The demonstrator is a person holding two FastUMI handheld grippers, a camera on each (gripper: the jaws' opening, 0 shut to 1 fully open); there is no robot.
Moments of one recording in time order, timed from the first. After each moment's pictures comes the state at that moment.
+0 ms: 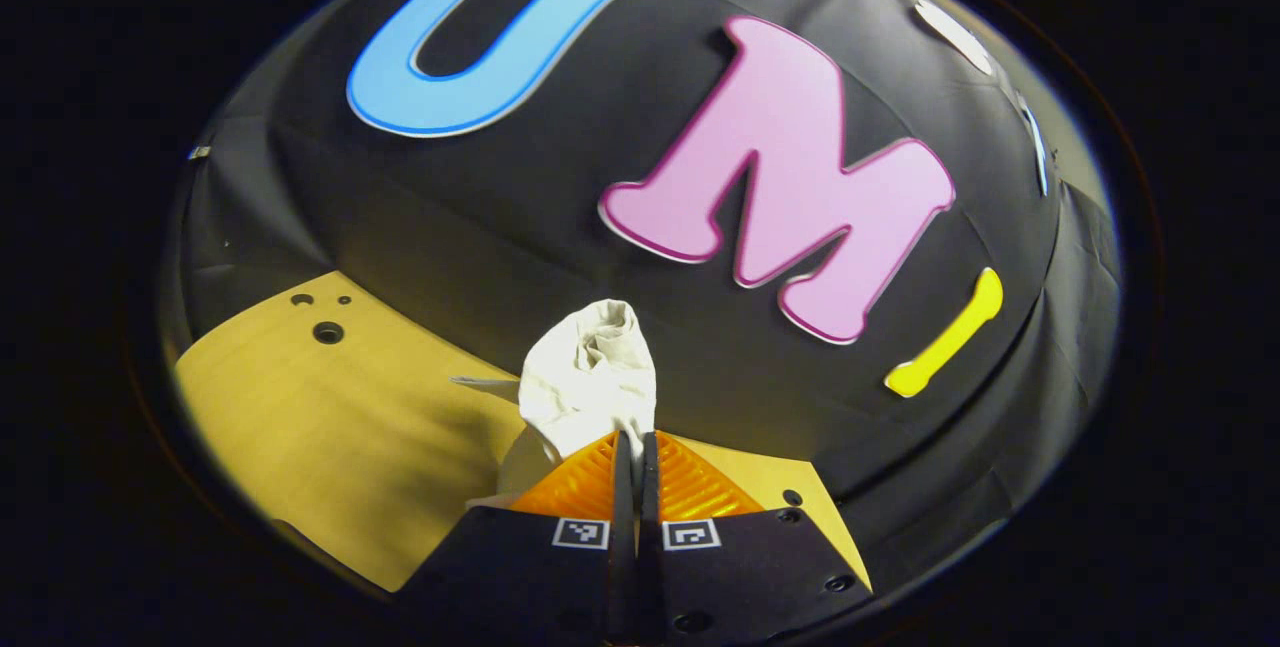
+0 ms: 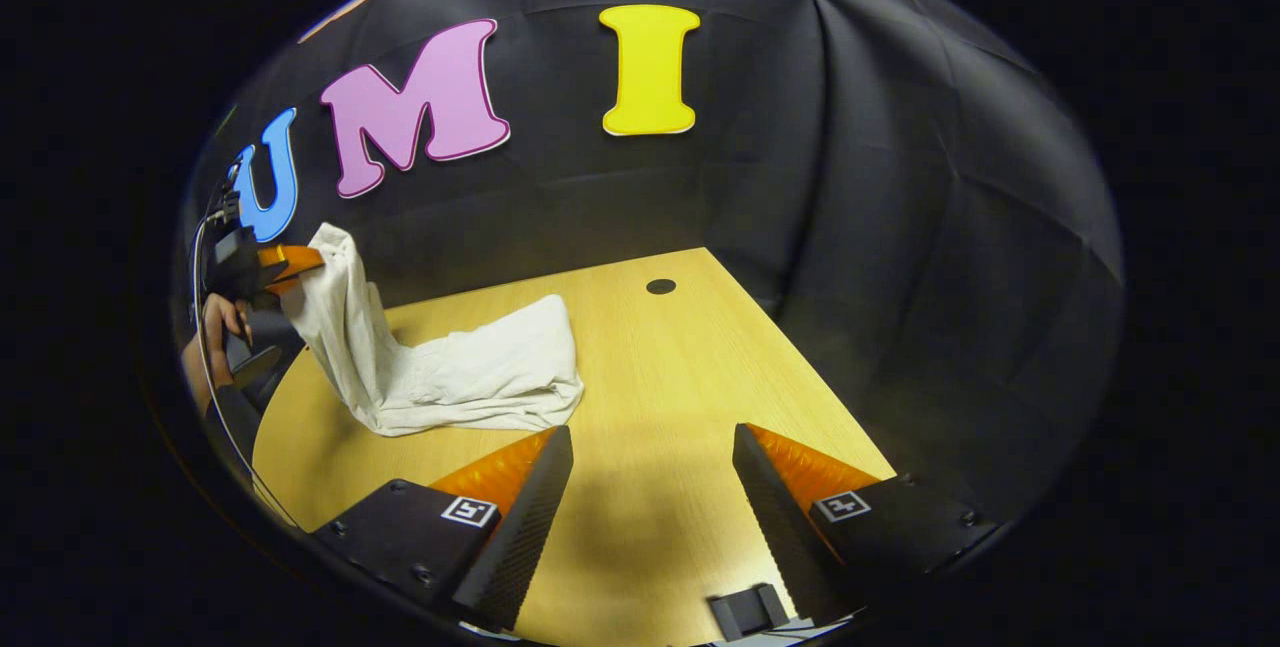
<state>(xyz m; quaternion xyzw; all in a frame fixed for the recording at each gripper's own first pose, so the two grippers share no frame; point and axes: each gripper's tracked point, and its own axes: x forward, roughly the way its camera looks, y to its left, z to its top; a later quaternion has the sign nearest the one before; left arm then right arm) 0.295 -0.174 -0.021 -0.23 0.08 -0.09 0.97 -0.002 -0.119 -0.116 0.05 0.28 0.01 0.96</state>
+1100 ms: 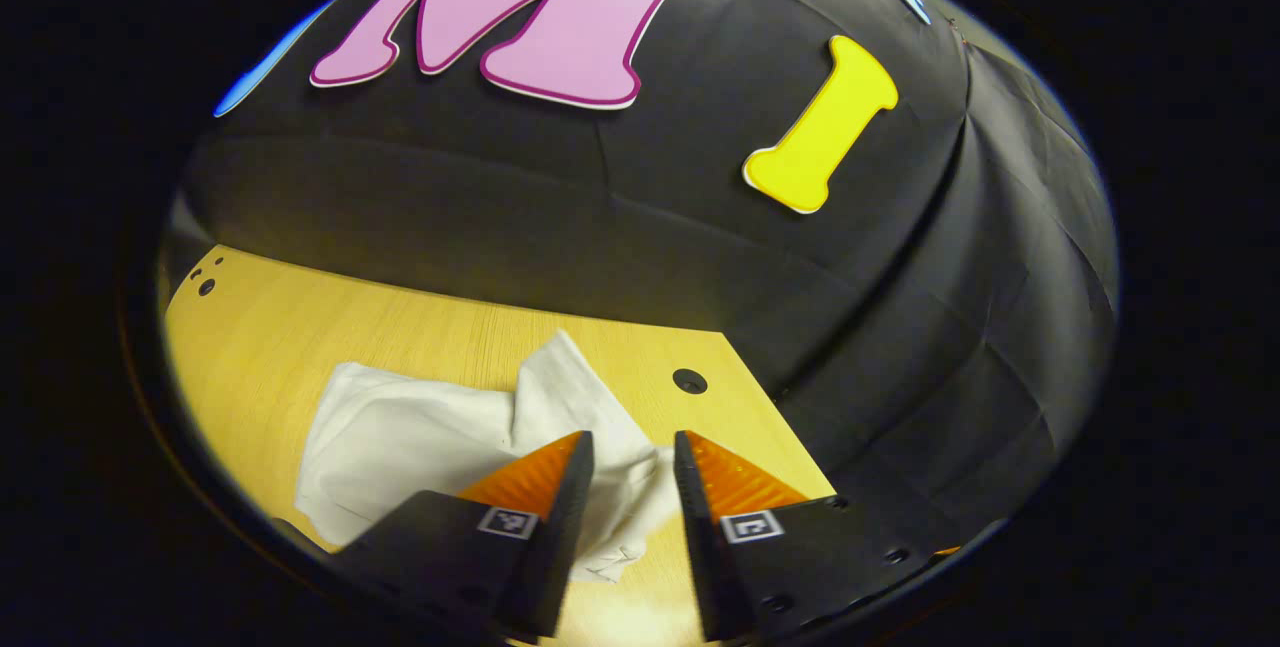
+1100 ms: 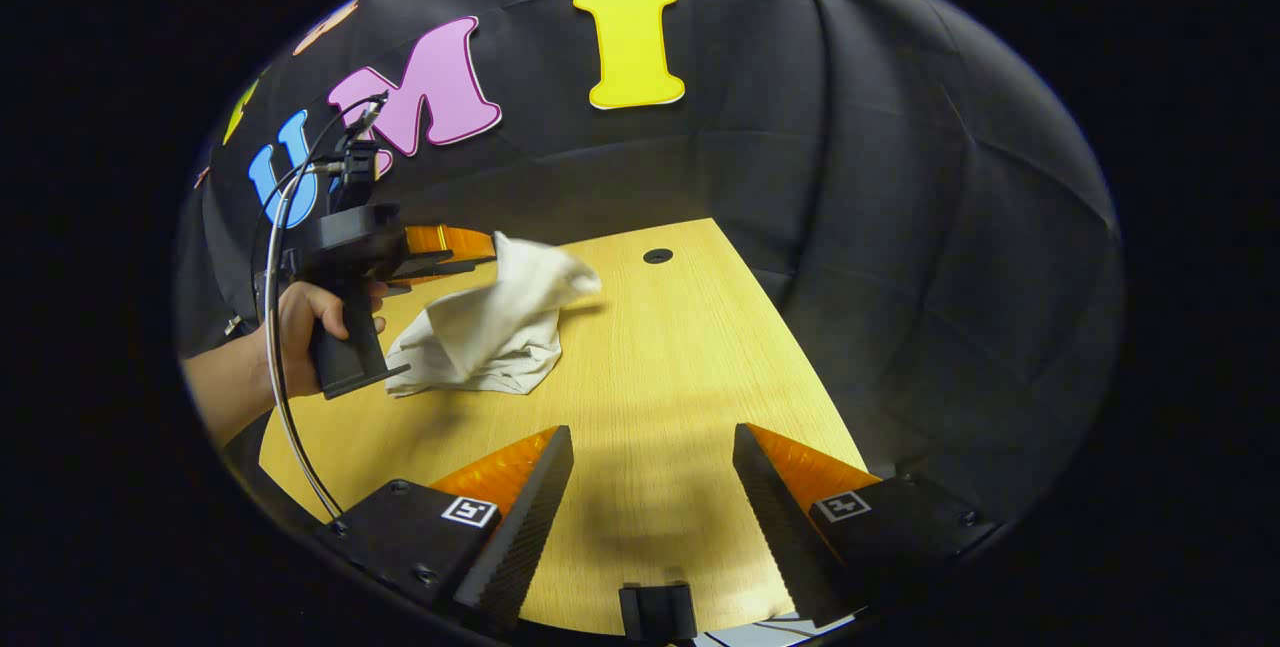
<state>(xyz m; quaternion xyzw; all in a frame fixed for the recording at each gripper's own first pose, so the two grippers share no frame) 0.262 -0.429 -0.116 -0.12 0.17 -0.20 0.96 -0.019 -0.173 -0.139 0.06 0.31 0.06 0.95</state>
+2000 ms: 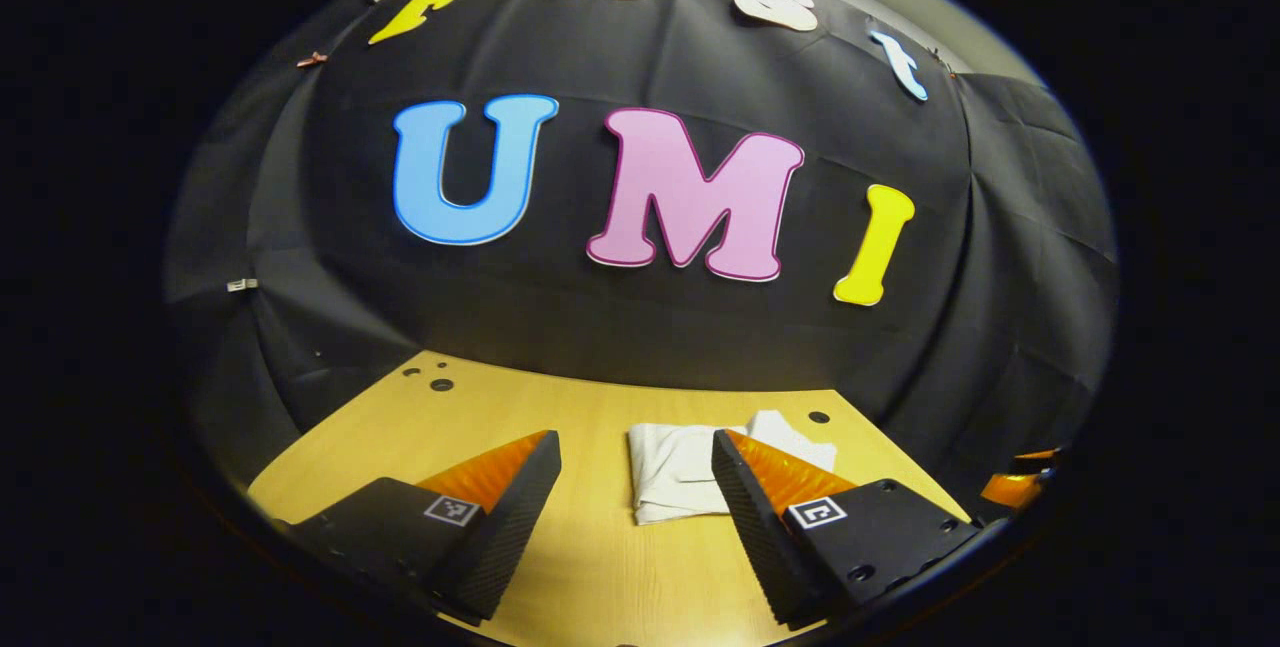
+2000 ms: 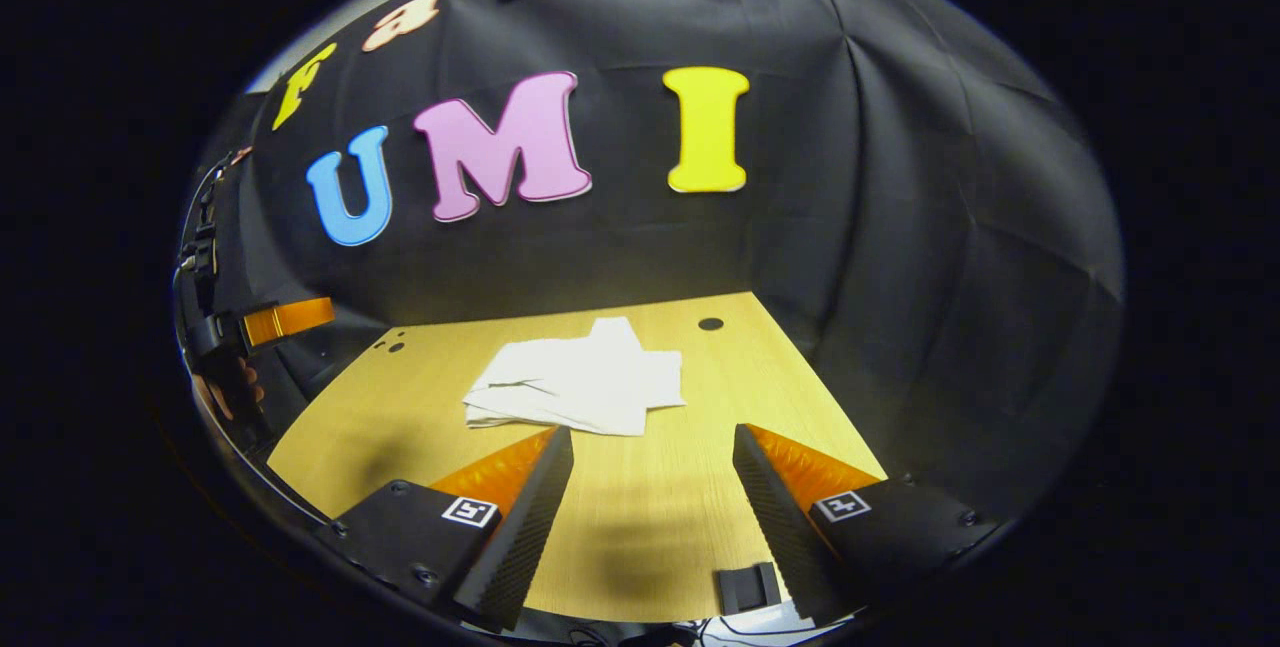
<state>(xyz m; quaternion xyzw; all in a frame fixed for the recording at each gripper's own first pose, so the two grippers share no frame) 0.032 -0.135 -0.028 -0.06 0.03 -0.04 1.00 -0.091 -0.072 -0.038 0.03 0.20 0.10 0.98</state>
